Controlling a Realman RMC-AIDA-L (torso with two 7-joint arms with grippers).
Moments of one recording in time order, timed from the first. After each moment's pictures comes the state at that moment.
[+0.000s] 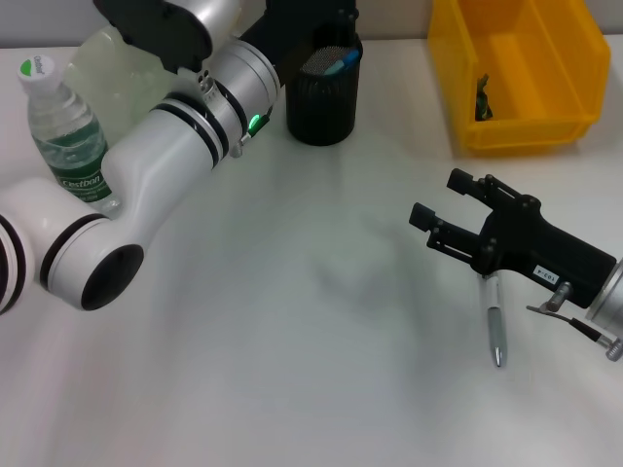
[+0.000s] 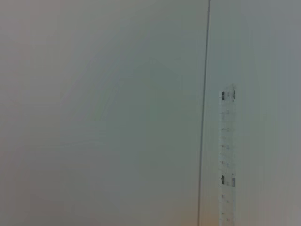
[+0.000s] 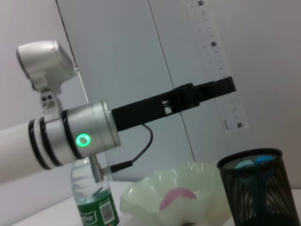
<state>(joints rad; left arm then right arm) -0.95 -2.08 -0.18 -0.33 1.69 0.90 -0.18 0.38 2.03 -1.73 -0.18 -0.52 -1.34 0.79</state>
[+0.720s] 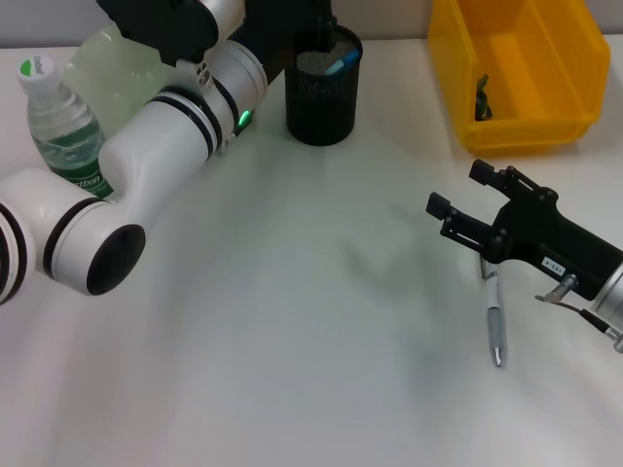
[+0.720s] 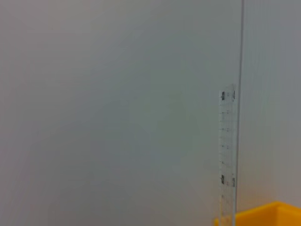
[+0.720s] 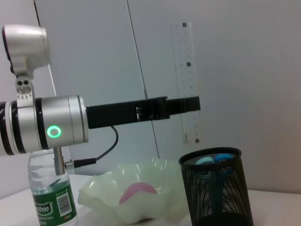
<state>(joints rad) -0.96 -2.08 -0.28 -0.32 1.69 0.77 -0.10 0.37 2.05 -1.66 -0.19 -0.53 -1.27 0.69</state>
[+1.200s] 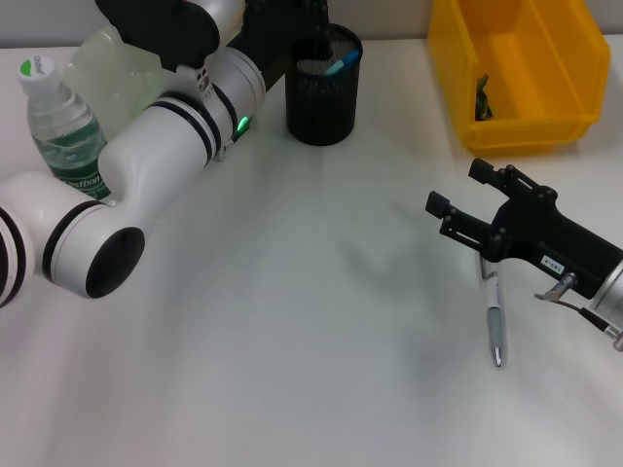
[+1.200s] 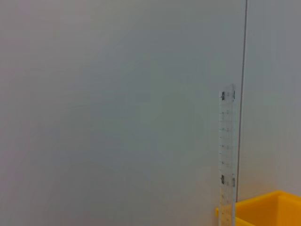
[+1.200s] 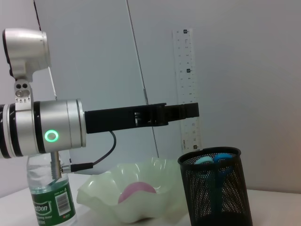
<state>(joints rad) -0.95 -2.08 -0.28 -0.32 1.69 0.75 -0.09 0.37 2.05 -1.66 -0.19 -0.53 -1.26 0.69</state>
